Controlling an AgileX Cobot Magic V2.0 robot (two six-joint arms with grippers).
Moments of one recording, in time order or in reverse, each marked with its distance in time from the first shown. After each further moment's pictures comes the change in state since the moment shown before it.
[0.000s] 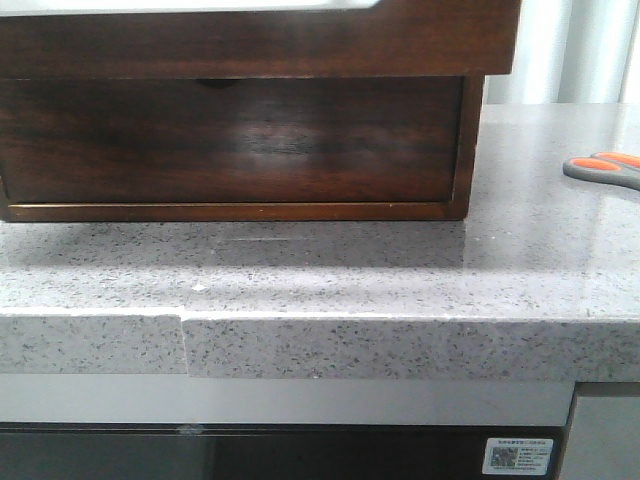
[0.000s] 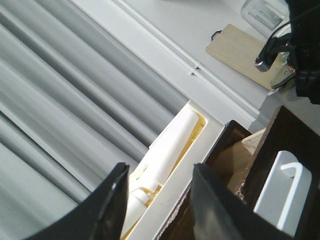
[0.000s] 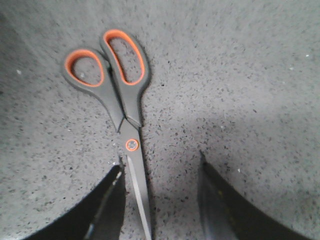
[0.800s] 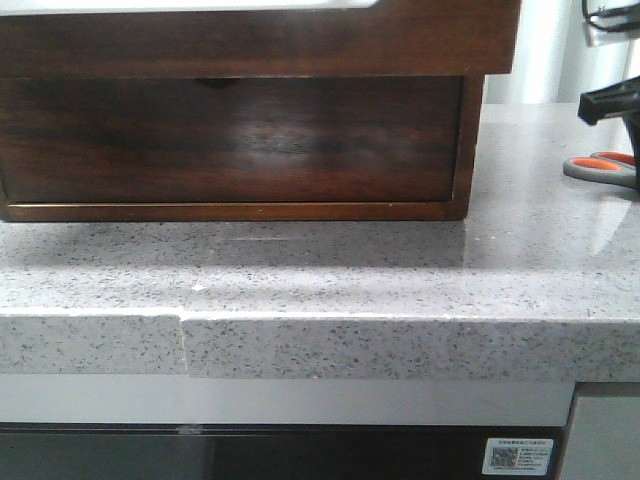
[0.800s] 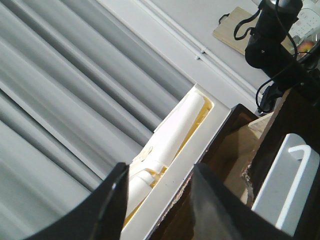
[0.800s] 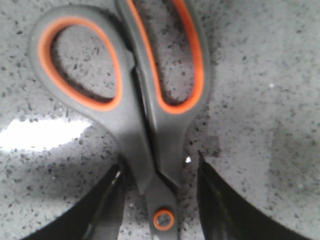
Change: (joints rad) left arm 0.000 -0.013 0.000 -0.005 0.064 0.000; right arm 0.065 0.522 -0.435 0.000 0.357 -0.078
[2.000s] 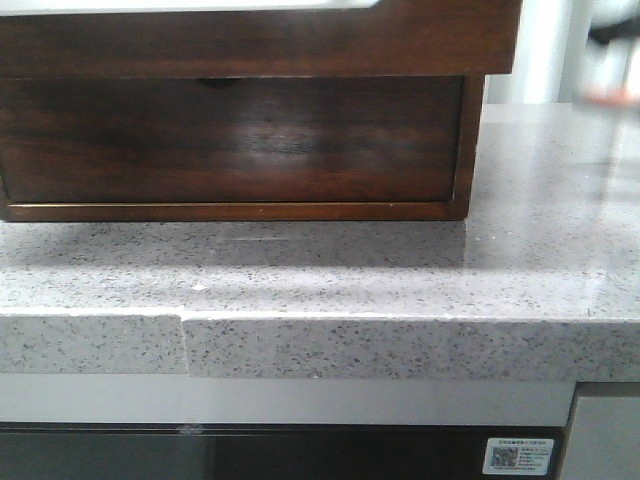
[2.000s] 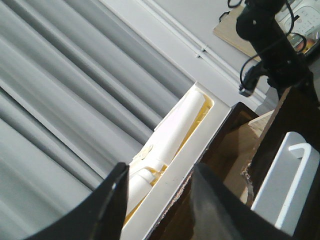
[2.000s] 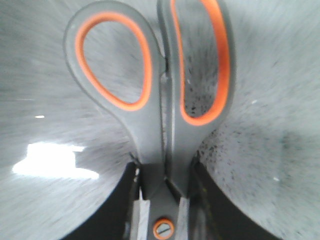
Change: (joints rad) left arm 0.000 0.000 0.001 0.000 0.002 0.000; right arm 0.000 -0.192 -0.011 0.091 -0.011 -0.114
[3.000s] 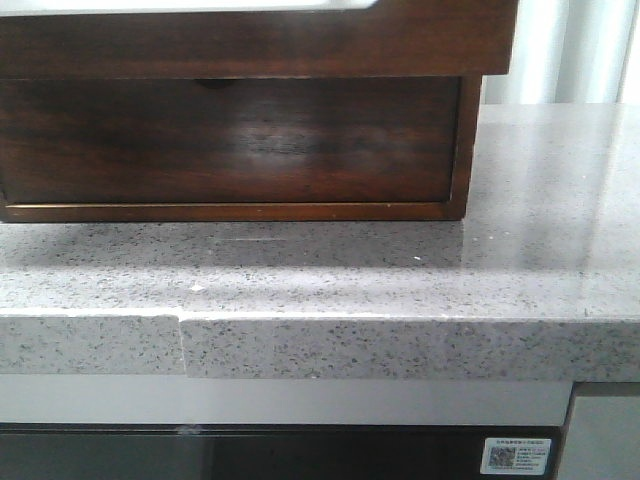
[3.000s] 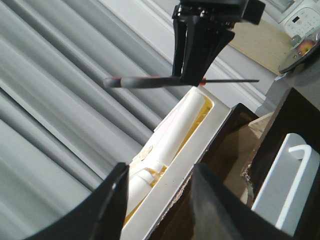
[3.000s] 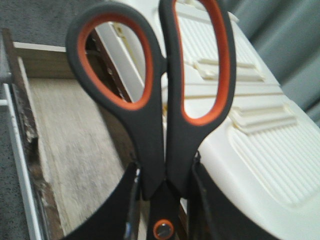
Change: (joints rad) left arm 0.000 0.000 0.000 -0.004 0.000 0.000; right arm 0.685 -0.364 0.001 0.159 -0.419 -0.661
